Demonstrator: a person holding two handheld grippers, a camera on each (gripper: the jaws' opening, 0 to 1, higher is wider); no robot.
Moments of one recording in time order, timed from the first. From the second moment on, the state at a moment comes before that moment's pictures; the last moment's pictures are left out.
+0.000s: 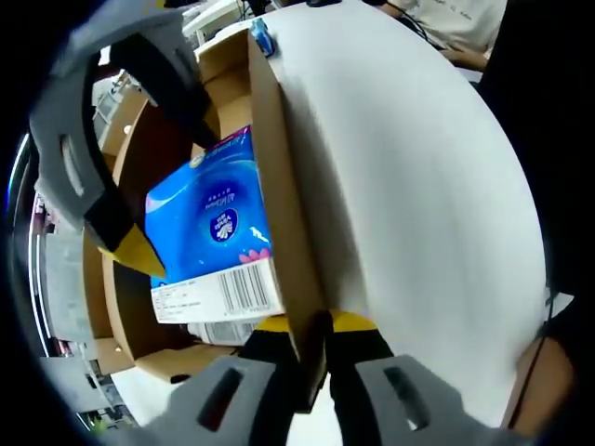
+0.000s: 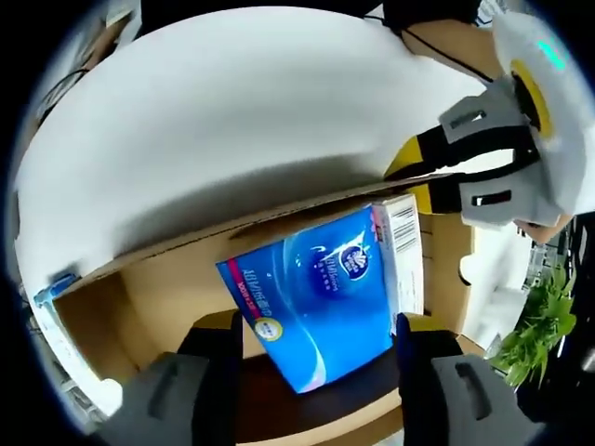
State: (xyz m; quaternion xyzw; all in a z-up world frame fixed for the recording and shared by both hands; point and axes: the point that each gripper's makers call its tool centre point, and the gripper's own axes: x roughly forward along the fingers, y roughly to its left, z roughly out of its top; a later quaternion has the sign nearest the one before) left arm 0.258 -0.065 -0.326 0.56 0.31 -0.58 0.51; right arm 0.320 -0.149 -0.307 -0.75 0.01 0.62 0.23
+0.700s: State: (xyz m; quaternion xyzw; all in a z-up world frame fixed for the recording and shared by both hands) left arm 0.257 -0.066 -0.325 0.56 0.31 -0.58 0.51; right arm 0.315 -0.154 -0.321 -0.75 0.03 0.63 0.20
